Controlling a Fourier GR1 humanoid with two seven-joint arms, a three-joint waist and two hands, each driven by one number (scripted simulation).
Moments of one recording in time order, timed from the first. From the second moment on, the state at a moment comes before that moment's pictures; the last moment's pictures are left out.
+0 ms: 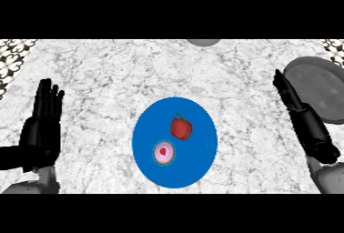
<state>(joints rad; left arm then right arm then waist) -0.05 0.24 -0.04 -1.68 0.14 0.34 -0.05 -0.19 -0.56 0.30 -1.54 -0.15 -0.22 -0.21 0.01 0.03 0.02</state>
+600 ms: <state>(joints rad) -0.16 0.31 -0.05 -1.55 0.14 0.23 0.06 -0.22 -0.28 0.43 -1.32 -0.02 -0.32 -0.46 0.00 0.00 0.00</state>
